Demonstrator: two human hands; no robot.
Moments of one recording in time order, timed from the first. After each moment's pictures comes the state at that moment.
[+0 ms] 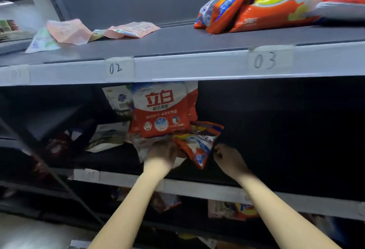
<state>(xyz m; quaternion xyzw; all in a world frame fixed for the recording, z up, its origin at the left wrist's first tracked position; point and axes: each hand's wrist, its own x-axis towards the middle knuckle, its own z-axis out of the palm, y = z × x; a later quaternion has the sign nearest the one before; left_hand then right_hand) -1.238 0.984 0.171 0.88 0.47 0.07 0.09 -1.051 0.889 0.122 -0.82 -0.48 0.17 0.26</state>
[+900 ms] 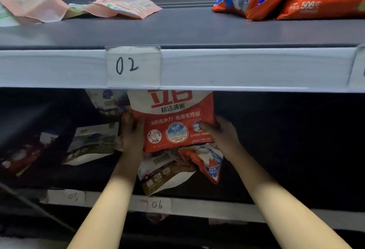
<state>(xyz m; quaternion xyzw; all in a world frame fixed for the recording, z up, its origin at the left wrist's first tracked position) -1.247 1.141 0.156 0.54 0.46 0.42 0.57 -1.072 0.989 0.179 -0.71 -0.38 0.23 0.55</state>
